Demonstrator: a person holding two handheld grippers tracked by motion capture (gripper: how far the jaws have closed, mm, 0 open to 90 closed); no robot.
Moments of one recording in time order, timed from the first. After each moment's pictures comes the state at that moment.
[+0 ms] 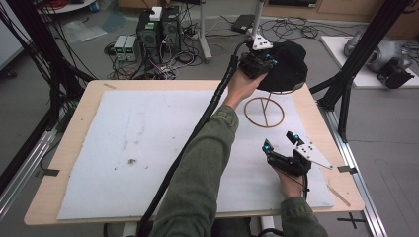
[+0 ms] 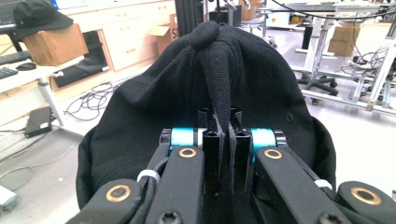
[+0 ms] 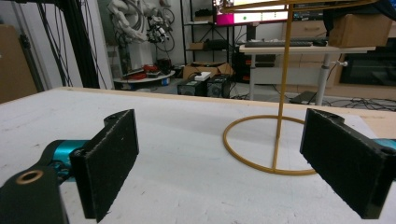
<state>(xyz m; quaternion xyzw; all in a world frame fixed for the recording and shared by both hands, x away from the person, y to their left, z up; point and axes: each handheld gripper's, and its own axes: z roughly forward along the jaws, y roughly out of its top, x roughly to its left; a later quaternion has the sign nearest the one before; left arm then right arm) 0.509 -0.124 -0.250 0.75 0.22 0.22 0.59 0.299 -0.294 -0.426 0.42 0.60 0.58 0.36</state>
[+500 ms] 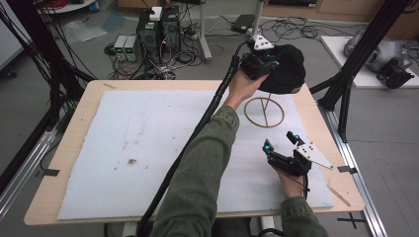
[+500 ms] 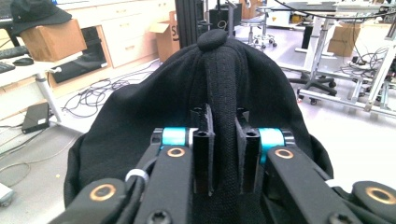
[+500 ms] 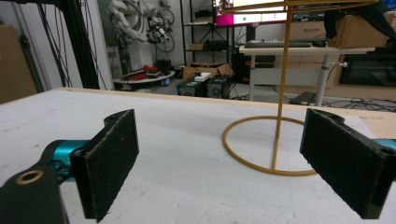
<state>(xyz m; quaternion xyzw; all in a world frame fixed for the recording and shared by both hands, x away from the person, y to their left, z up) 0.508 -0.127 -0.252 0.75 0.22 0.21 0.59 0.299 -0.294 -0.426 0.42 0.60 0.58 0.36</state>
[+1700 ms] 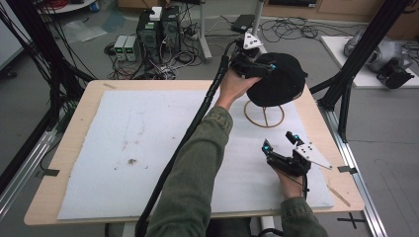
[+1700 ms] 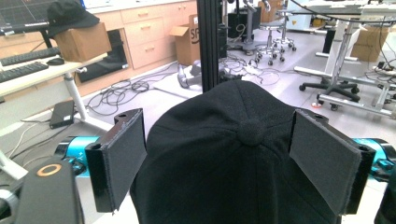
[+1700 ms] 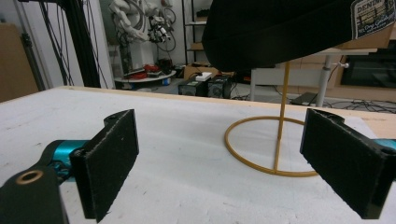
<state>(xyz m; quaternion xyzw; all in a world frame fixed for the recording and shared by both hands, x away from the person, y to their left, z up) 0.501 -0.095 -0.247 0.73 0.25 0.24 0.59 0.298 -0.292 -0.426 0.42 0.60 0.58 0.36</state>
